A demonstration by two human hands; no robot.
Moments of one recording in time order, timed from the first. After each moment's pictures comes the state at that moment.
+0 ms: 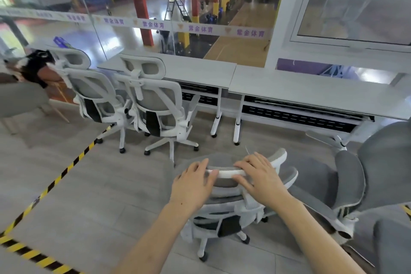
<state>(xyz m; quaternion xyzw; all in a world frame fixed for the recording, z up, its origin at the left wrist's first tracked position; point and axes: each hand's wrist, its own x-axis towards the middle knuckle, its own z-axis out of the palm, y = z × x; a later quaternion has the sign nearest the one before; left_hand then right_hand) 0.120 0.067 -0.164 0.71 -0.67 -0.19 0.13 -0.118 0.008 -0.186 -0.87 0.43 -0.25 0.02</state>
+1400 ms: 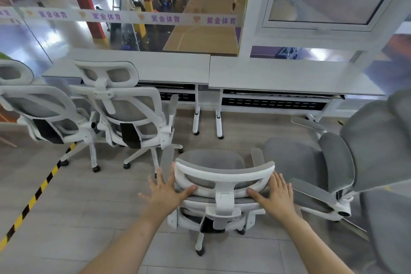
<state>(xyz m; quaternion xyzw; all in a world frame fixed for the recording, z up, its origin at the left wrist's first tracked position) 0.272 -0.077 -0.254 0.74 -0.62 -0.28 0.01 -0.088 -0.034 -0.285 -0.58 0.77 -0.16 0.18</state>
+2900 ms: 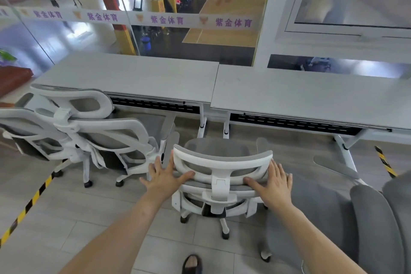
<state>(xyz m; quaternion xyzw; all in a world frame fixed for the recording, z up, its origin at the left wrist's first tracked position) 0.167 -0.414 -0.253 0.78 -0.55 -0.29 -0.02 -0.188 -0.393 -0.288 -0.62 0.74 -0.17 0.20</state>
